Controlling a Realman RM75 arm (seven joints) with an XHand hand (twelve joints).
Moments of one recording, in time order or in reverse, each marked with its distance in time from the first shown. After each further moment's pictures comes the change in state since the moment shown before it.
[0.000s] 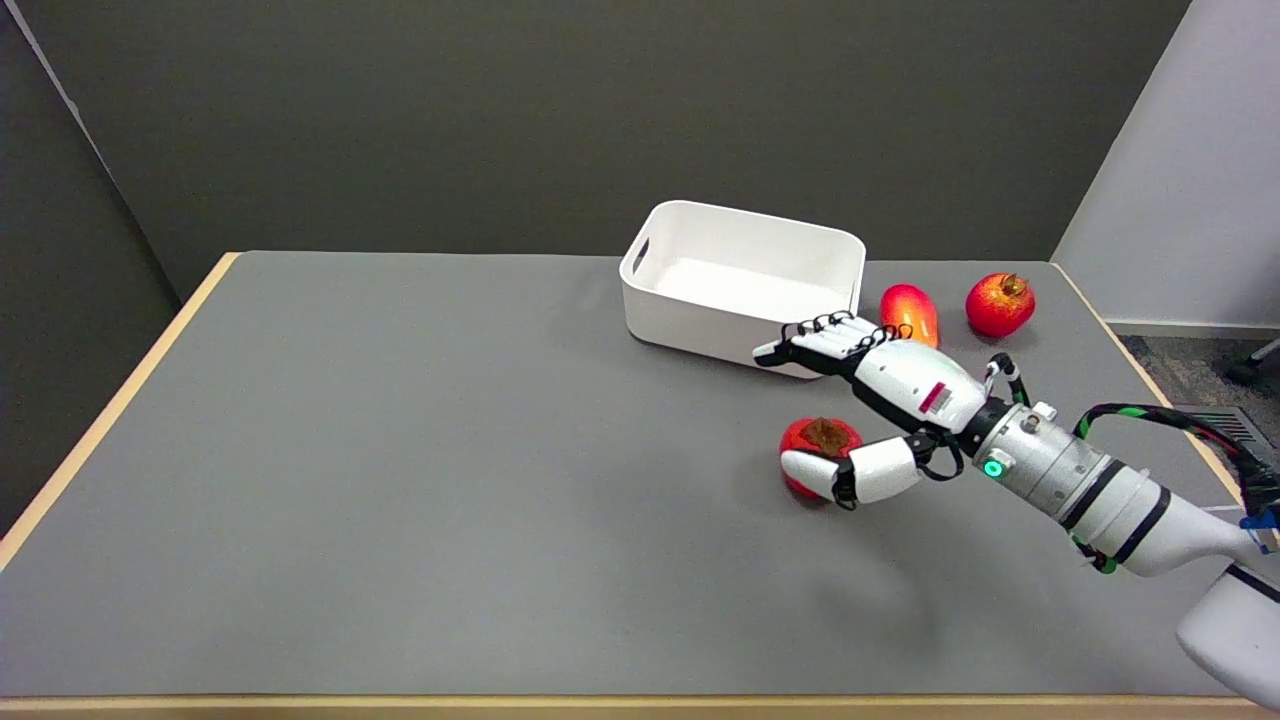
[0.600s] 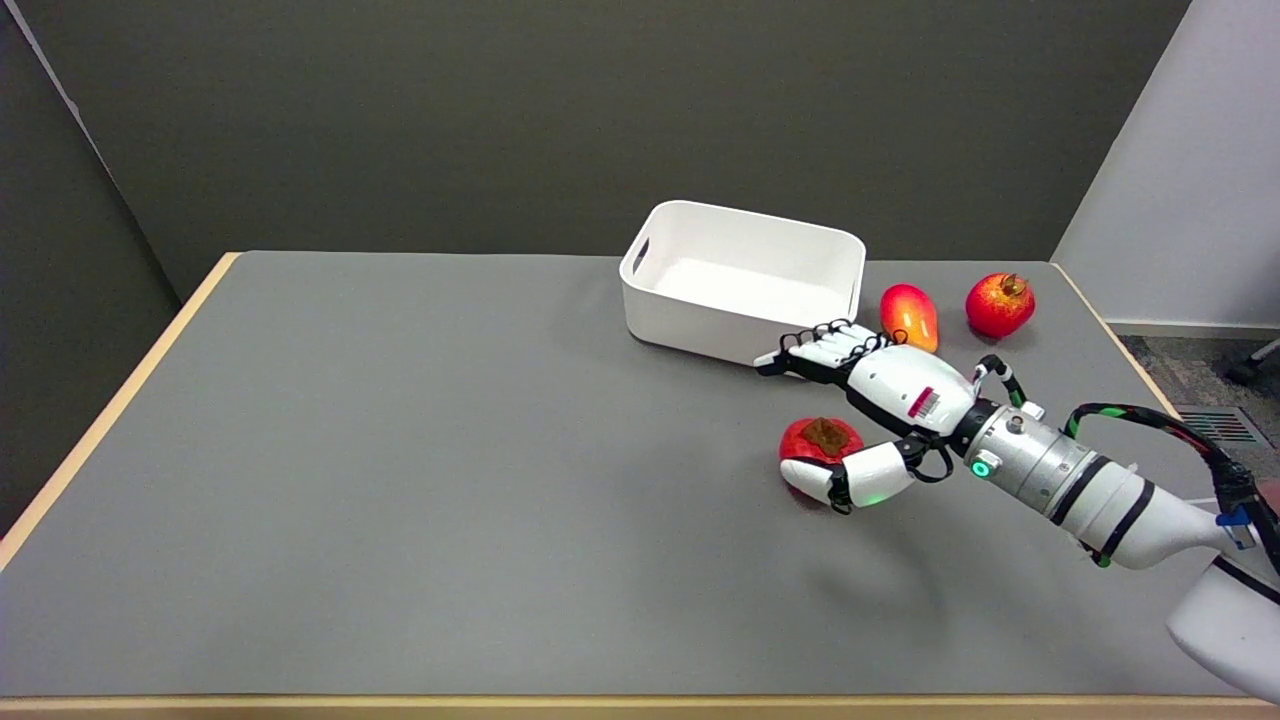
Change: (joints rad) arm 0.037 0.014 -0.029 -0.021 -0.061 -0.064 -0.005
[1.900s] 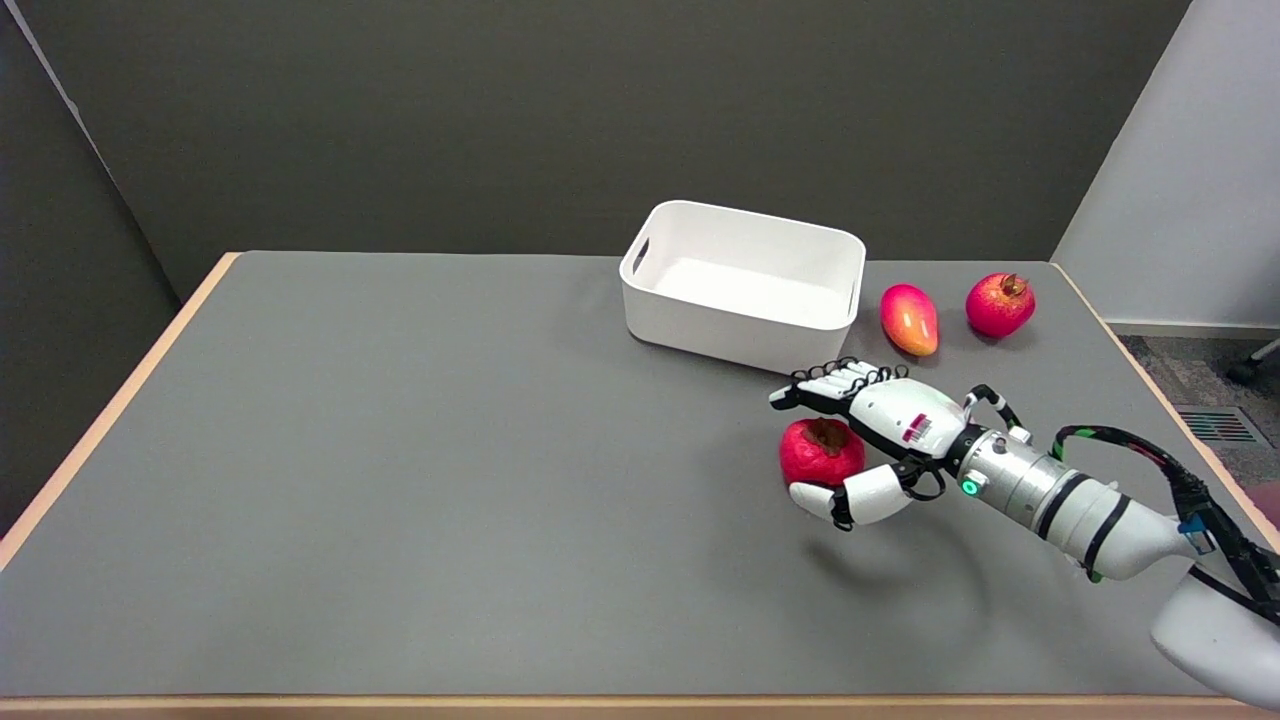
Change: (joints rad) arm 0.067 -0.003 -0.083 -0.136 -0.017 -0.035 0.002
